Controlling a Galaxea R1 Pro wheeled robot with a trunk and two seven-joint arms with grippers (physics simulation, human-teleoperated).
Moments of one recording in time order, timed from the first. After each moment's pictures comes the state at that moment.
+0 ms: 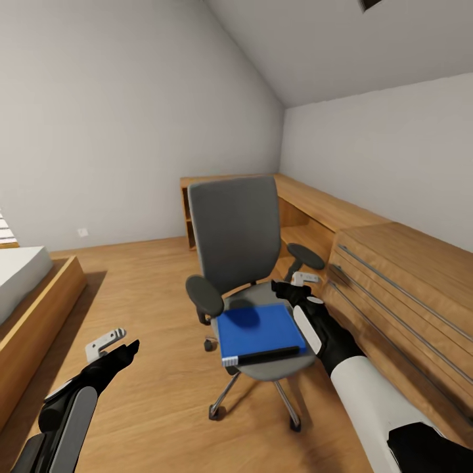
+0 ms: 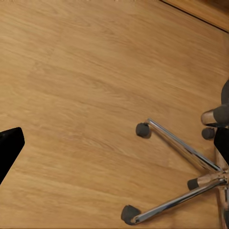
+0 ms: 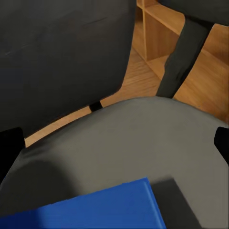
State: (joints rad) left arm -0.20 0.00 0.19 -1.59 0.49 0.62 0.31; right arm -0.85 0.06 0.19 -0.77 -0.31 0.26 -0.19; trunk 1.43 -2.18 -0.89
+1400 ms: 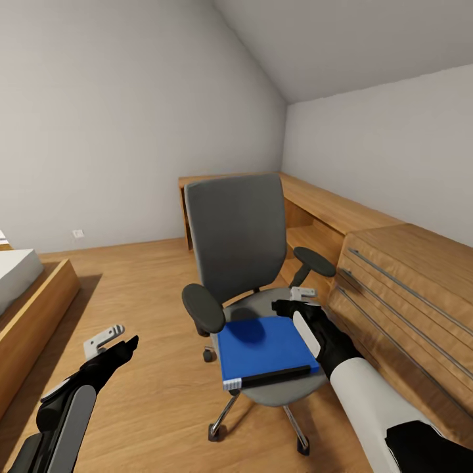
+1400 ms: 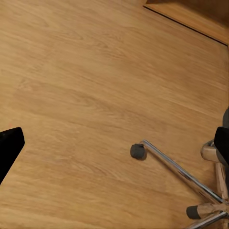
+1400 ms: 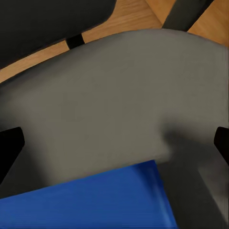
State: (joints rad) left arm -0.20 0.00 0.19 -1.62 0.49 0.61 0.31; right arm -0.85 0.06 0.19 -0.70 -0.31 0.47 -0.21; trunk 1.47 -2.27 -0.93
